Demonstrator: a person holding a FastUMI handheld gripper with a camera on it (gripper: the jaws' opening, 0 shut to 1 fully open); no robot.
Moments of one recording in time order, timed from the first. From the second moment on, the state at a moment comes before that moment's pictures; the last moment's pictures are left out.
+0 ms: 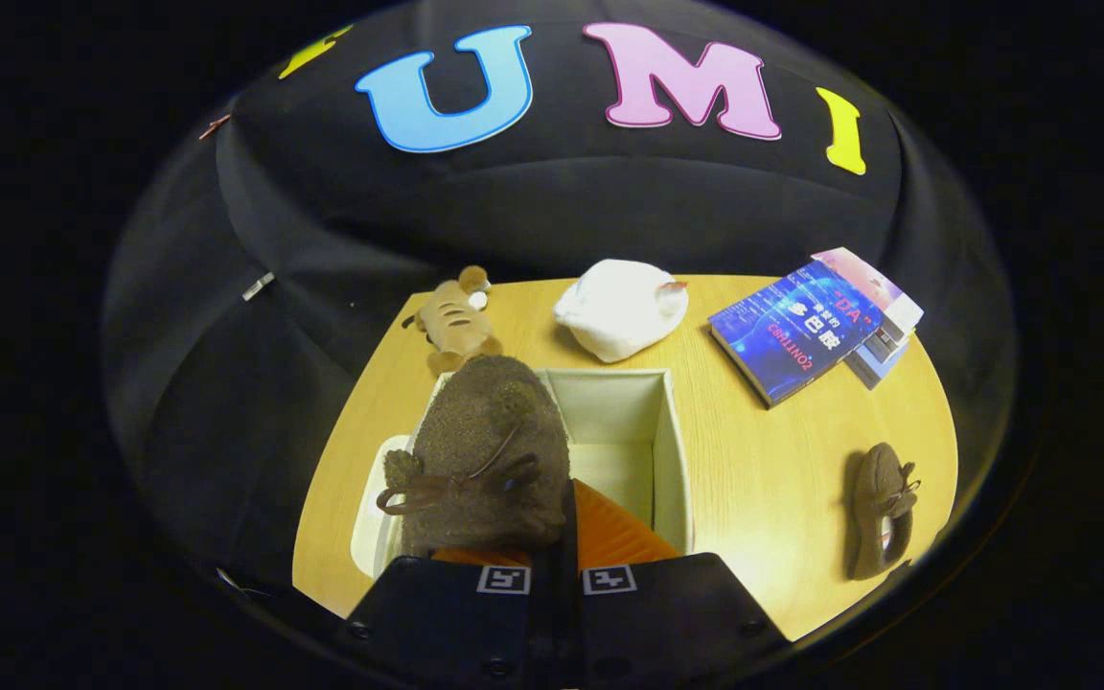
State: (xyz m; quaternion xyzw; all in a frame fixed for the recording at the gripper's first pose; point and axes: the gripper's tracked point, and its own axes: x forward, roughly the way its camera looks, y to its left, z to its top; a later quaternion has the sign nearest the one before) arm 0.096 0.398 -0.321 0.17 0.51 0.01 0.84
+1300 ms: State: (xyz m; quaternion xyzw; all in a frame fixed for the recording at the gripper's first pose) arm 0.072 0.451 -0.382 0.18 0.58 0.01 0.80
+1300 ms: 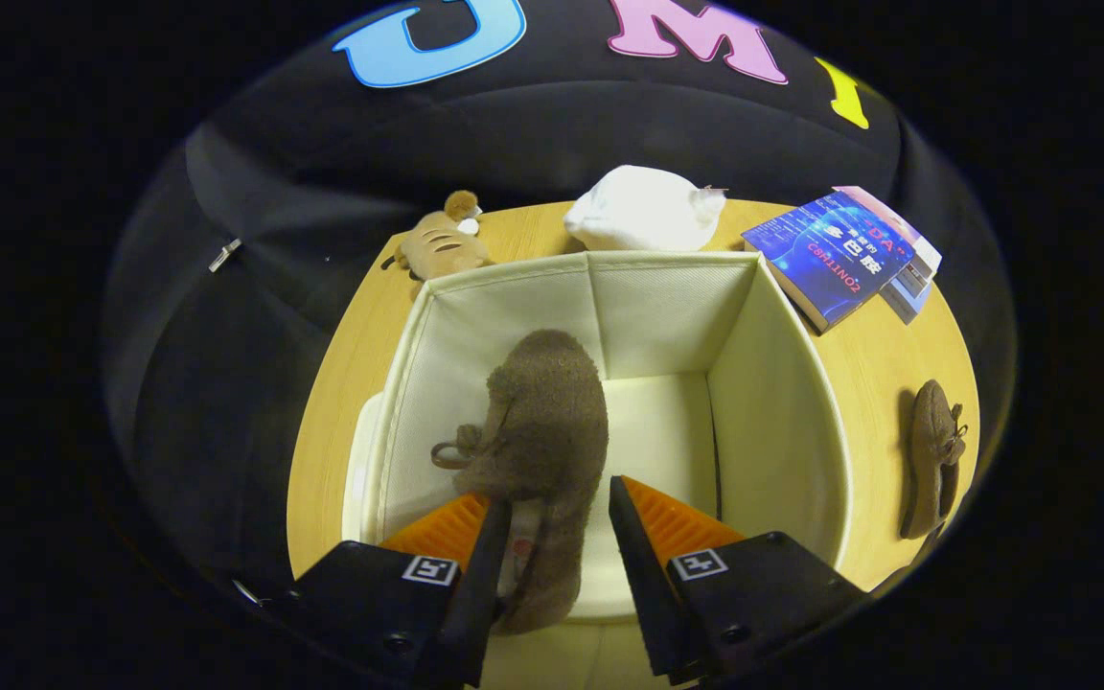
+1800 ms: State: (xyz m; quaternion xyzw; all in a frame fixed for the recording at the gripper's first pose) arm 0.070 0.455 -0.361 0.19 0.55 0.05 0.81
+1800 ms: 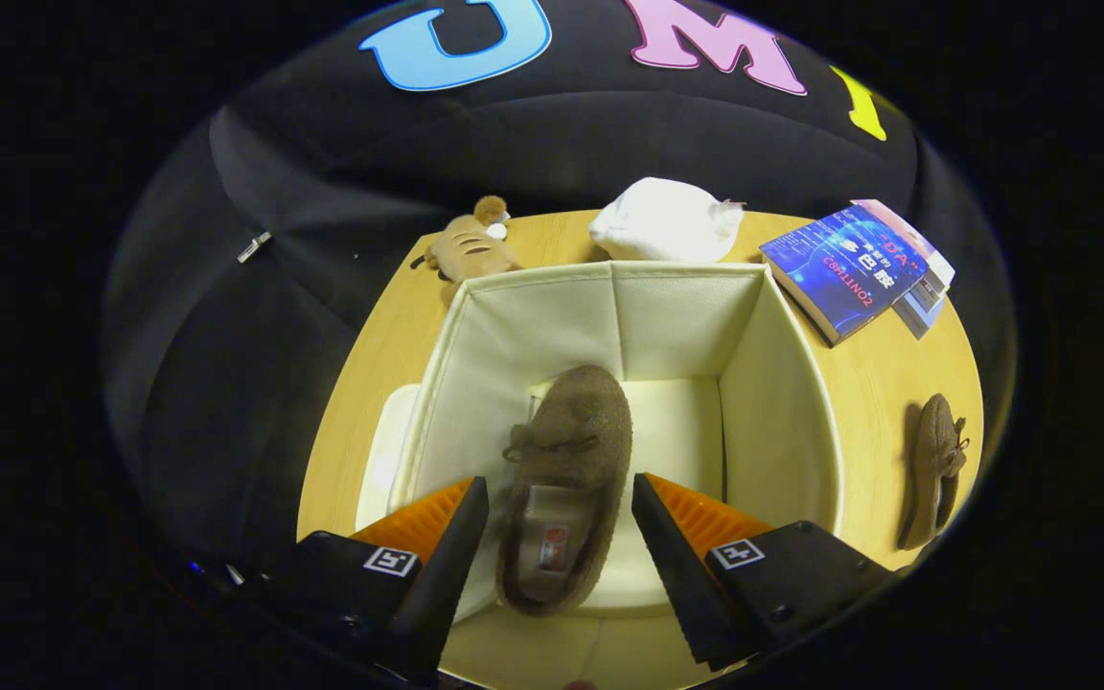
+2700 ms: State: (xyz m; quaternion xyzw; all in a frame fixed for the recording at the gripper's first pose) arm 0.055 0.241 -0.263 0.11 0.41 0.05 0.90
